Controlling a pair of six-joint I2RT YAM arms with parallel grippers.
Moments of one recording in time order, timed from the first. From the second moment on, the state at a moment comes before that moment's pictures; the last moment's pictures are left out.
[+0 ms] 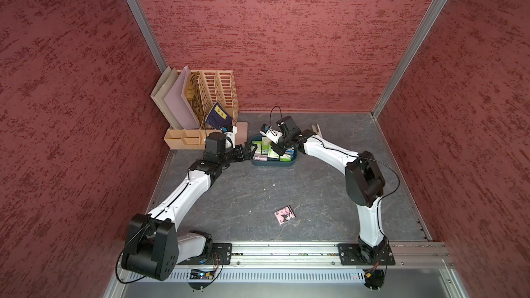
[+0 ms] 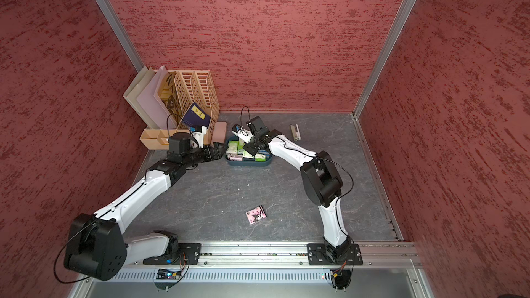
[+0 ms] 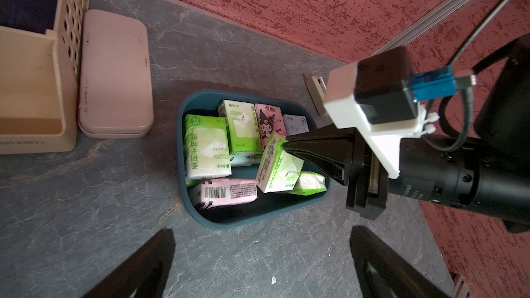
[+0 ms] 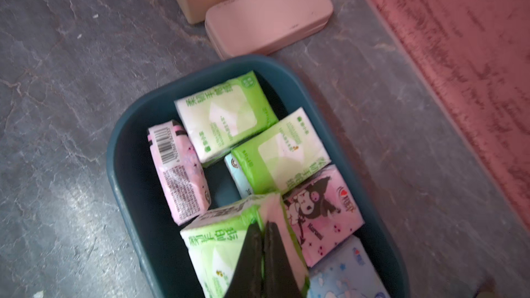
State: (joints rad) left arm -0.22 1.25 0.82 -0.12 0.36 -0.45; right arm 0.65 2.06 1.67 -0.40 -0.10 -0.39
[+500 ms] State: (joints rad) left arm -0.22 1.25 0.82 -0.12 0.36 -0.49; right arm 0.72 2.00 1.44 -0.26 0.04 -0.35
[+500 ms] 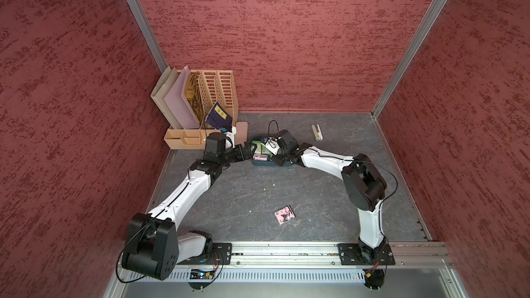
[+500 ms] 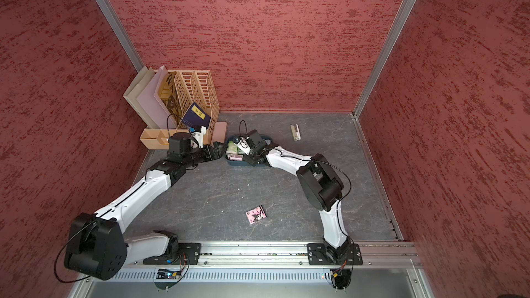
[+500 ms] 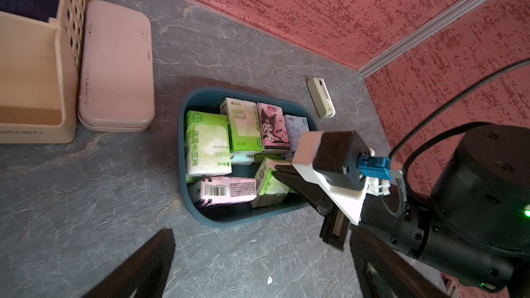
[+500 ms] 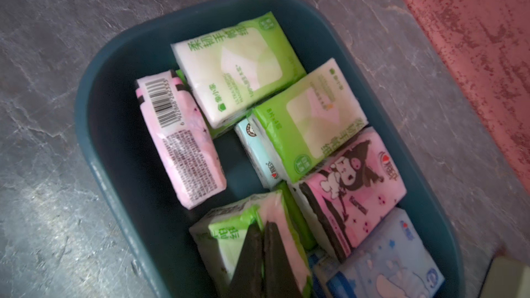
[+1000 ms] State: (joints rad) left arm -0.22 1.26 0.82 -0.13 0.36 -0.50; right arm 0.78 1.91 1.43 -0.29 0.08 -0.25
